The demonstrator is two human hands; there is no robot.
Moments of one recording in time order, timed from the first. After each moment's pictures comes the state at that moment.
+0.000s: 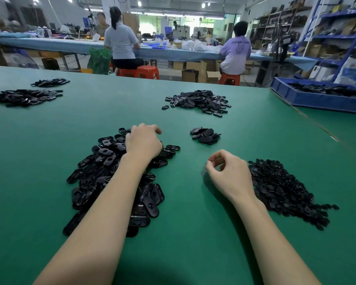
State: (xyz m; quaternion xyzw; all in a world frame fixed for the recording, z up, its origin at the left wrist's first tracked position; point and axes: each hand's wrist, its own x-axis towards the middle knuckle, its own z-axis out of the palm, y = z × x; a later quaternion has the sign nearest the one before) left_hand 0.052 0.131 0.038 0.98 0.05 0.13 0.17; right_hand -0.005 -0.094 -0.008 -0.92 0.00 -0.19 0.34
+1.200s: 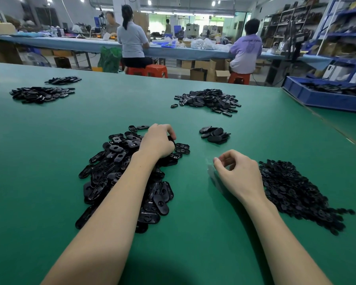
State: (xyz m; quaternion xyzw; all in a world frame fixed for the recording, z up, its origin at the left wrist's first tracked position) left_hand 0.058 0.132 0.033 0.96 0.01 0.09 0.28; right_hand -0.005 -0.091 -0.007 -0.91 -0.01 -0.20 0.37
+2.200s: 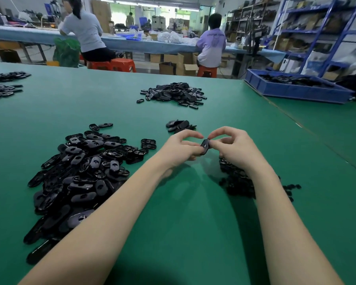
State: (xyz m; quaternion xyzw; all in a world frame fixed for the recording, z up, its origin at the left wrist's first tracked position) left_hand 0.017 0.014 0.027 0.72 -0.09 -0.12 0.68; right_hand -0.009 -0.158 0.046 -0.87 0.03 -0.08 0.48
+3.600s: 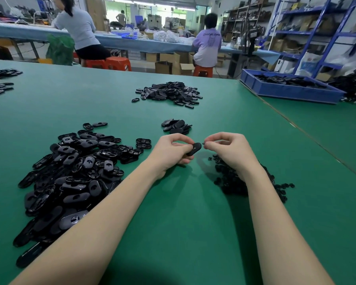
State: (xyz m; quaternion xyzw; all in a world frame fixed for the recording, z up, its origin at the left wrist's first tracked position) left_hand 0.022 0.016 0.016 0.72 -0.04 -0.09 0.69; right_hand -0.012 -0.155 0.040 -0.84 0.08 -0.08 0.53
